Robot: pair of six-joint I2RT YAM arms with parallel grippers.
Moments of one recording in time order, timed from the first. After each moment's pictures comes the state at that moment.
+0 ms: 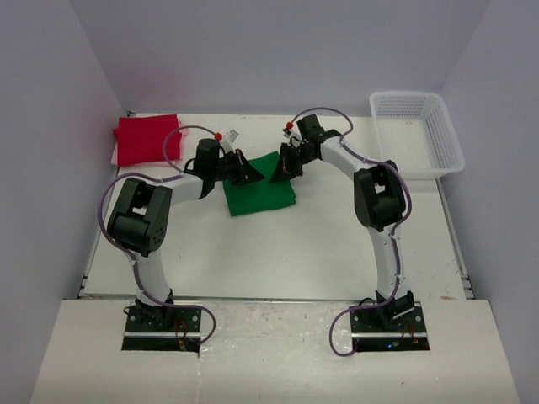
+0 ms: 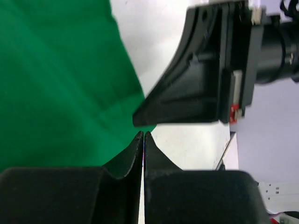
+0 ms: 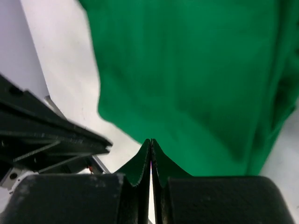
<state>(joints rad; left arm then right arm) -0.29 1.89 1.10 0.29 0.64 -0.74 0.41 2.26 1.86 -0.63 -0.66 0.49</state>
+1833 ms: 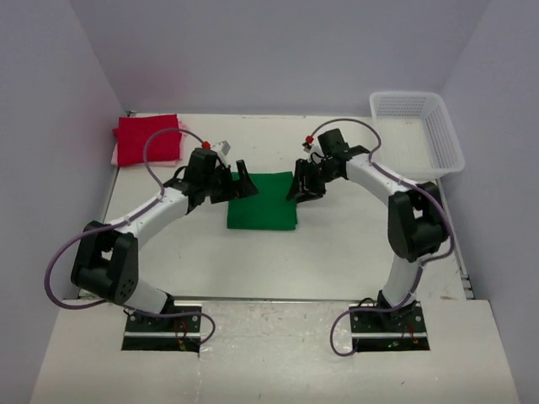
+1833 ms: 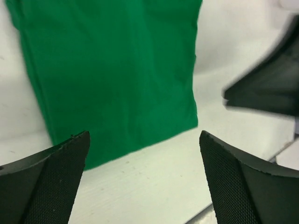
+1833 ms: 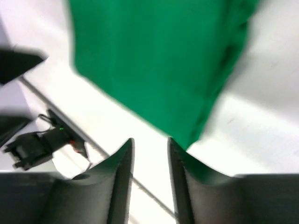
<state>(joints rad) -0.39 1.48 0.91 -0.16 0.30 -0.58 0.36 1.92 1.40 -0.62 -0.60 0.44</state>
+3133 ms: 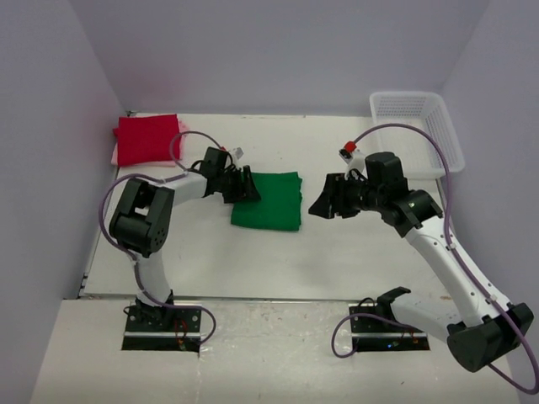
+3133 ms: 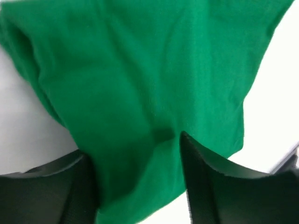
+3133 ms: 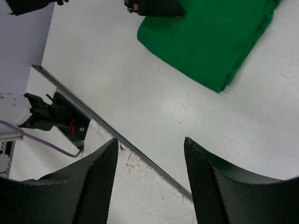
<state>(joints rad) -0.32 1.90 1.10 -0.17 0.43 -0.46 0.42 1.07 1.10 -0.72 -0.43 0.40</state>
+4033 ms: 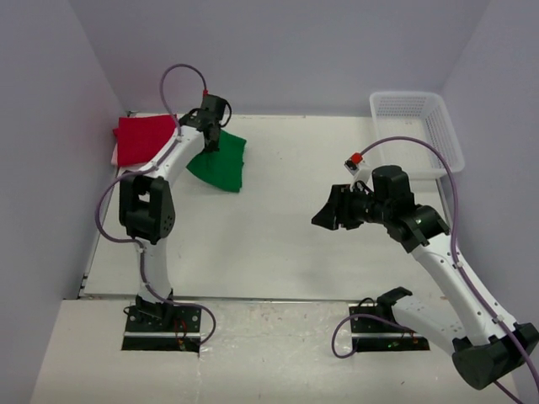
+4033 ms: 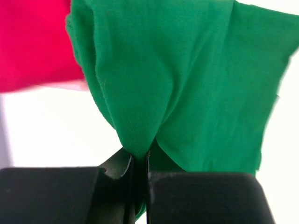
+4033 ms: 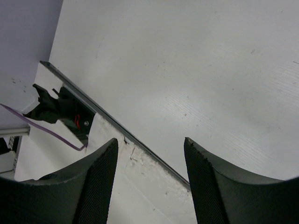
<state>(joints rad) -0.33 2.05 1.79 -0.74 -0.40 -0.14 0.42 0.94 0.99 -0.70 -0.46 0.43</state>
